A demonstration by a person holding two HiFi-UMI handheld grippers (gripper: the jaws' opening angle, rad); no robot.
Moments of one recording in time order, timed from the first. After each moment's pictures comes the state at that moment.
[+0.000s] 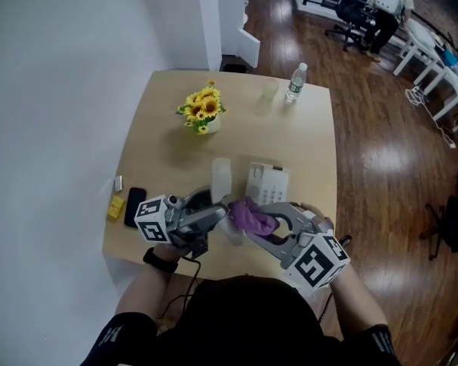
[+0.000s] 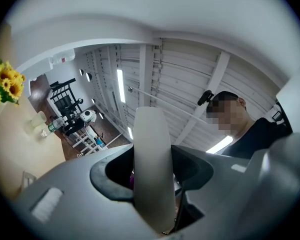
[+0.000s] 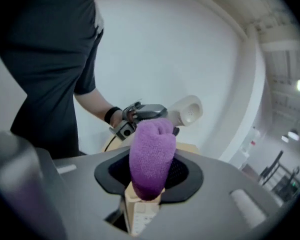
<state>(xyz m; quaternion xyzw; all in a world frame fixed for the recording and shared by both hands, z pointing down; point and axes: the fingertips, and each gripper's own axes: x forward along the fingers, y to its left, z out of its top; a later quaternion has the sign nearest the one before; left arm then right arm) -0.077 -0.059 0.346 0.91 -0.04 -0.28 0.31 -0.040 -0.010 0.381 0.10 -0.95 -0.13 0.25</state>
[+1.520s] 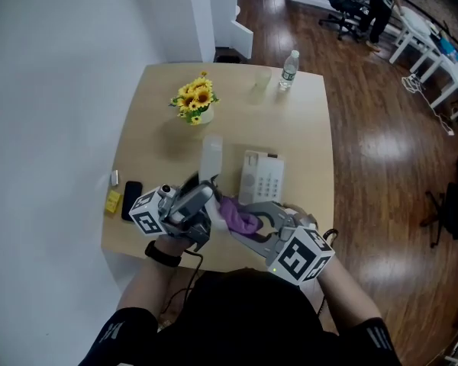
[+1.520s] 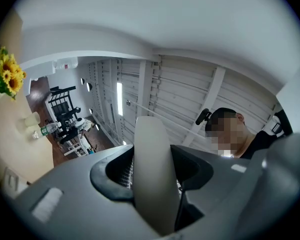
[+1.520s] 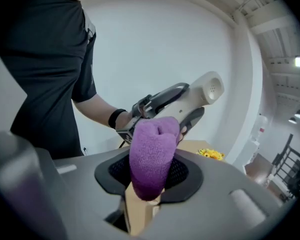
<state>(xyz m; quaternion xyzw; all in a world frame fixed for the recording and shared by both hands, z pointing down) -0.087 -0.064 0.316 0.87 -0.05 -0.38 0.31 -0.057 0.020 0.400 0.08 -0.96 -0.08 0.25</state>
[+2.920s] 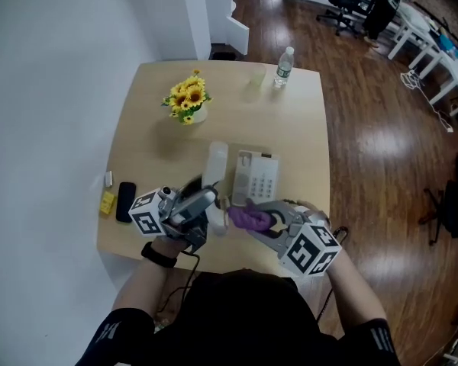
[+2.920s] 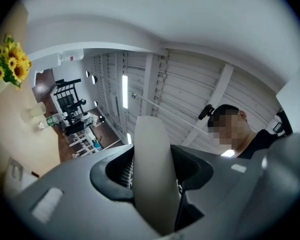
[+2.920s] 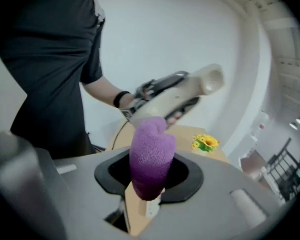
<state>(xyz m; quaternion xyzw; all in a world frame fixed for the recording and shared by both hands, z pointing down) -0.060 -0.075 0.344 0.87 -0.05 -0.34 0.35 0.000 0.000 0.447 0.08 -0.94 -0.08 0.33</state>
